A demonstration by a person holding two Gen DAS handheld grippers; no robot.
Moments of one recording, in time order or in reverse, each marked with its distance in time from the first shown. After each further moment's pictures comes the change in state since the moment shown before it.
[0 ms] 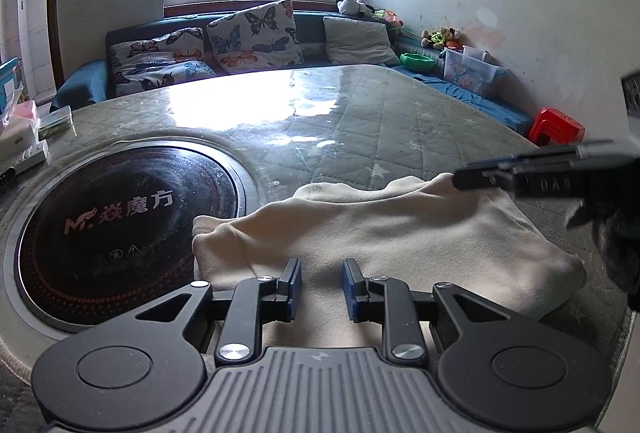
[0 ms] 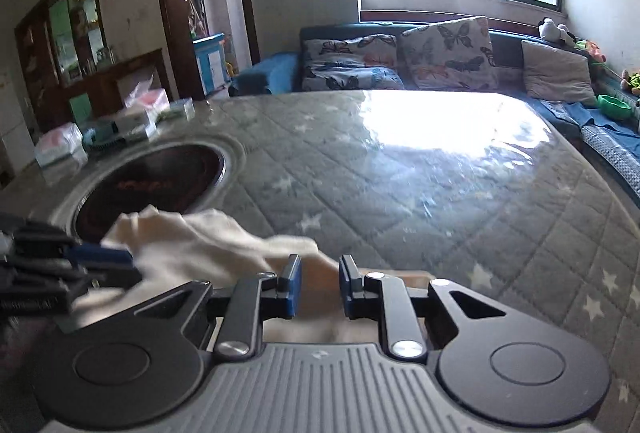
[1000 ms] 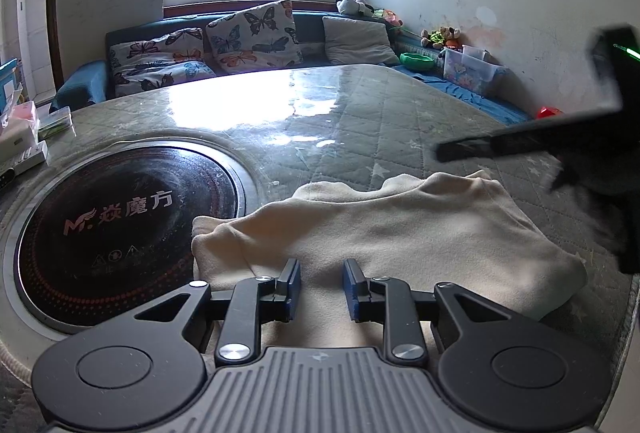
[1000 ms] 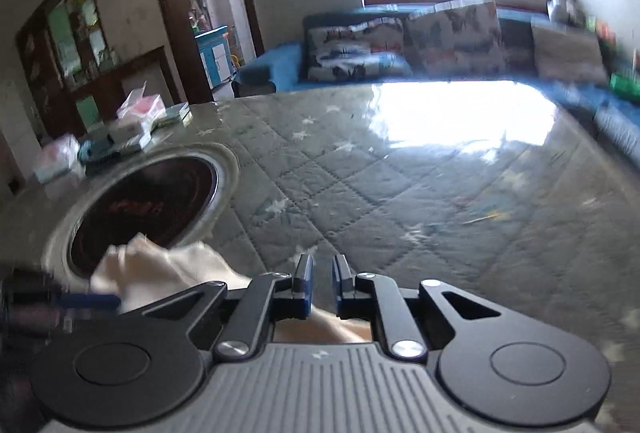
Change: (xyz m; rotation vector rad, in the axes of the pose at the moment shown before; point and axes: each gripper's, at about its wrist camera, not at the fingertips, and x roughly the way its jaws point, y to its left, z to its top) left arm -0.002 -0.002 0.001 -0.001 -0.006 0.008; right arm 0.015 -0.010 0.021 -0.012 0.025 0.013
